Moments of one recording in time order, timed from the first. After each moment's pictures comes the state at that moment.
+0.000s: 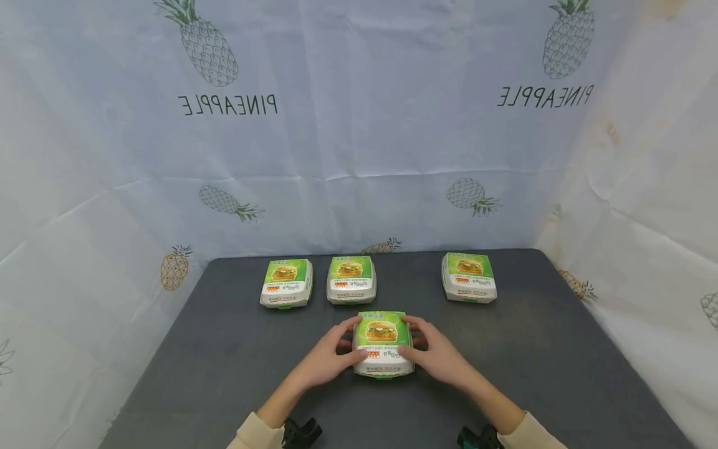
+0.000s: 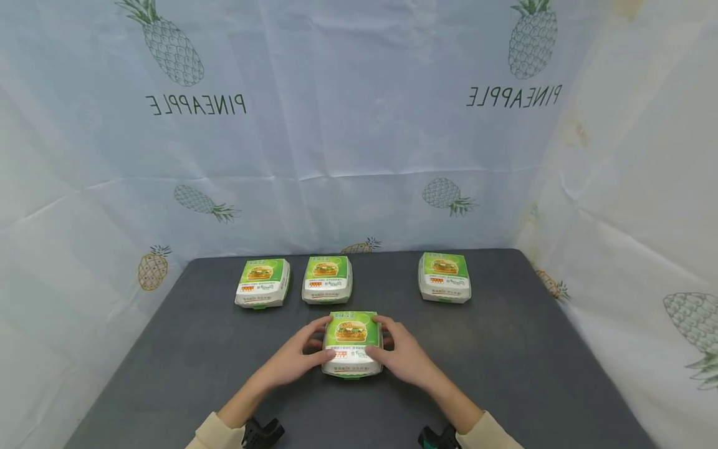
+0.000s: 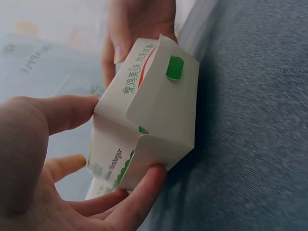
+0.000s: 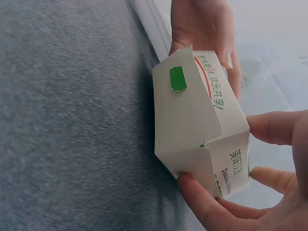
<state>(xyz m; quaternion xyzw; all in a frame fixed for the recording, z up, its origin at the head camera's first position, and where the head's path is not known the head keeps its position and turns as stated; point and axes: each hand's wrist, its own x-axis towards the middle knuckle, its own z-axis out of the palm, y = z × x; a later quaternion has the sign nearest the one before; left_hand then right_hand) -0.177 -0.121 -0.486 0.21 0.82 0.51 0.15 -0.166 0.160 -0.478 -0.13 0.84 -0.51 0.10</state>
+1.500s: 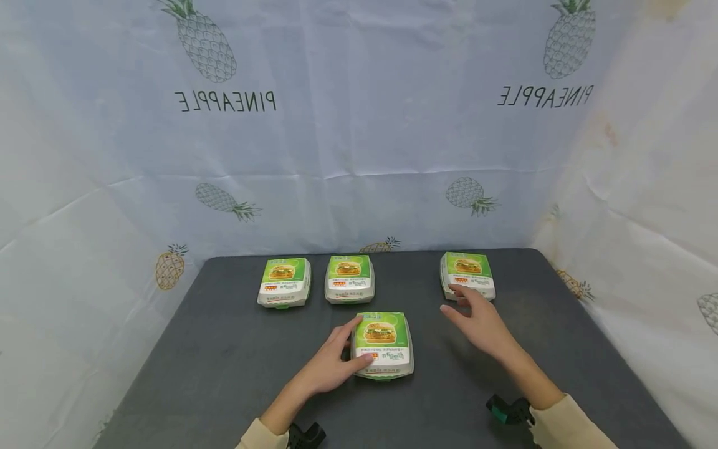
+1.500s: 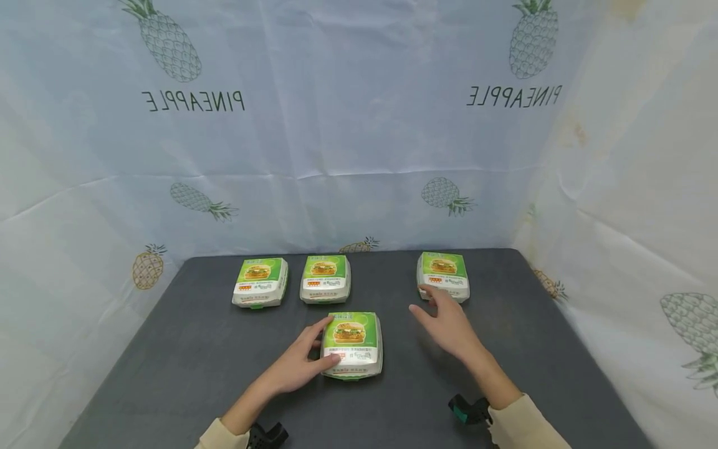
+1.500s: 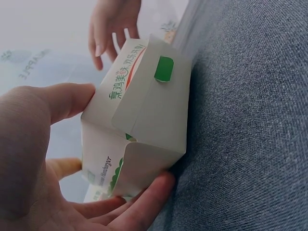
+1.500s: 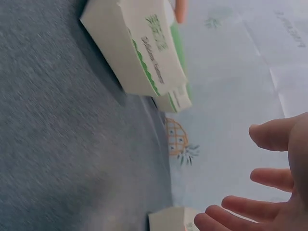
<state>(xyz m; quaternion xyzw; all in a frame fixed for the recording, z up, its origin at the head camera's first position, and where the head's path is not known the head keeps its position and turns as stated) -0.170 -0.112 -0.493 0.19 0.85 0.46 0.13 -0.188 0.230 -0.440 -0.09 0.91 -0.40 -0.05</state>
